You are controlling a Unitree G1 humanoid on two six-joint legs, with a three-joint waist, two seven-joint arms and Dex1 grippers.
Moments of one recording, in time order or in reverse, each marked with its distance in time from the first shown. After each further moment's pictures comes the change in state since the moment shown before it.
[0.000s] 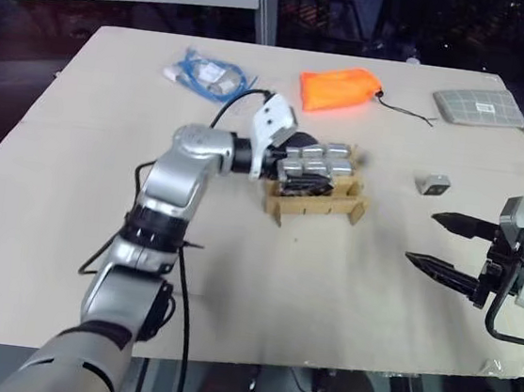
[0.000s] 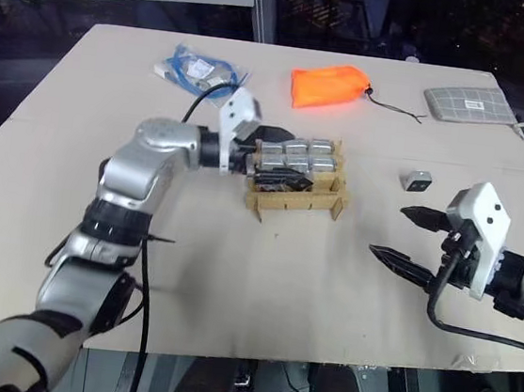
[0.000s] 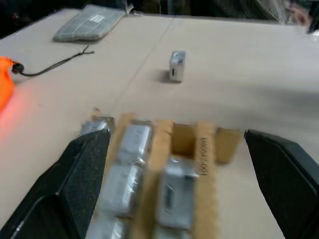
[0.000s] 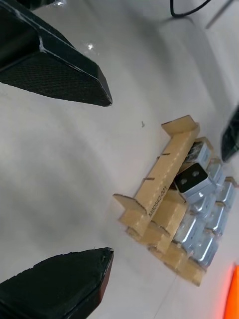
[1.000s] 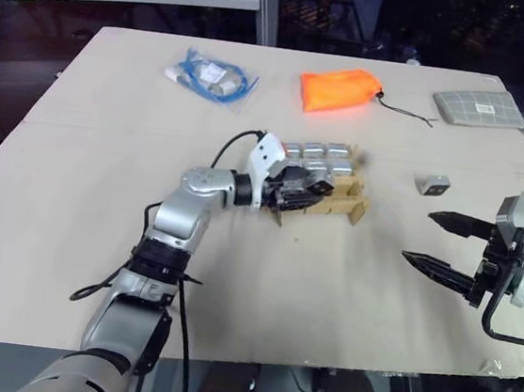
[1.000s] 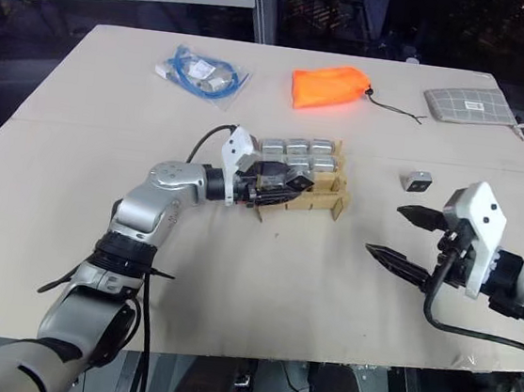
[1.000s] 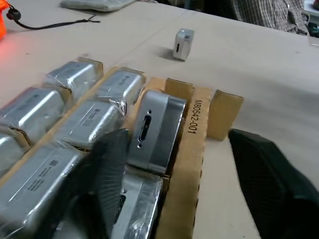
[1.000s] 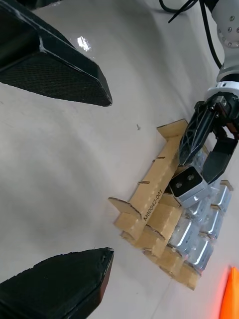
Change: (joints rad) left arm 0.073 -0.049 -0.061 0.089 -0.021 -0.074 0.080; right arm -0.004 0.010 0.012 -0.006 0.007 0.000 -0.018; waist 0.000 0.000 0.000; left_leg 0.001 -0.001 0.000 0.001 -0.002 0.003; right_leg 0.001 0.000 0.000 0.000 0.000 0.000
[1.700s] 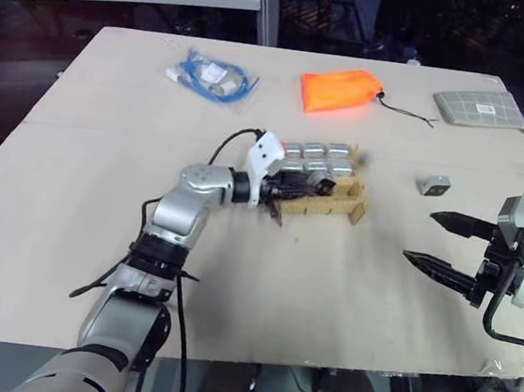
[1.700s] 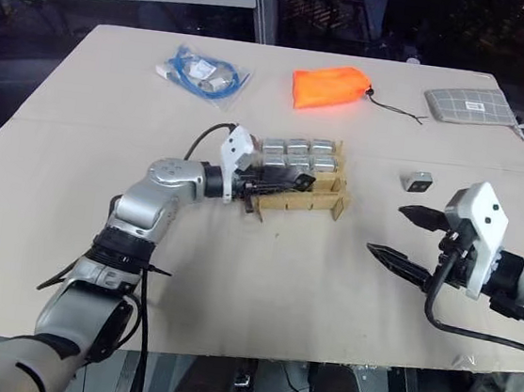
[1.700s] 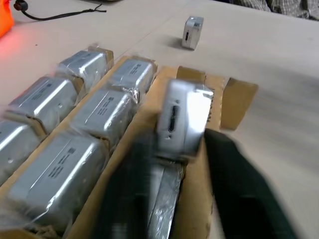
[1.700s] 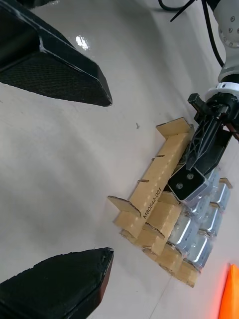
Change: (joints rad) left arm -0.024 0.024 -0.017 0.035 0.024 -0.021 0.002; right arm 0.000 0.000 -0.006 -0.001 0.005 0.000 -0.007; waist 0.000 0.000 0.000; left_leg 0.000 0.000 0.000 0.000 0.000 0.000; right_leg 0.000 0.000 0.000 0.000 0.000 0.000
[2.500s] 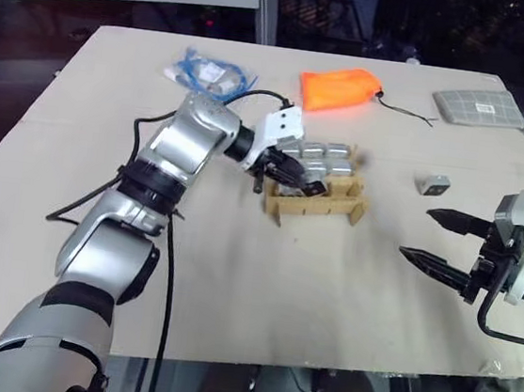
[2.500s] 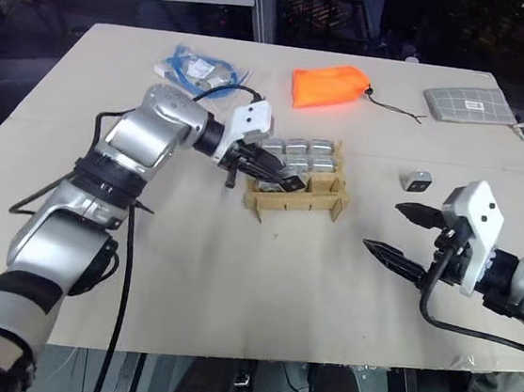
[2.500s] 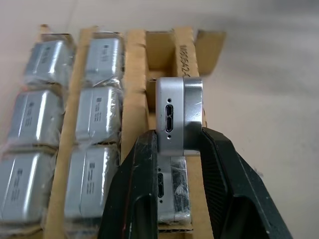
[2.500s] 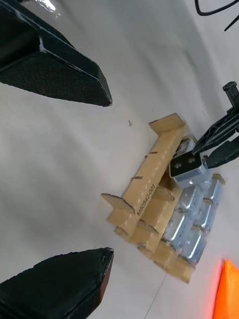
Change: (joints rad) left arm -0.436 0.157 -0.275 0.243 0.167 0.069 -0.391; right arm -0.011 0.038 0.023 -0.003 -0.003 -0.006 -0.032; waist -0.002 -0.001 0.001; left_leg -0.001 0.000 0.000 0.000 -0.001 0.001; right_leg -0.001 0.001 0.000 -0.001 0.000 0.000
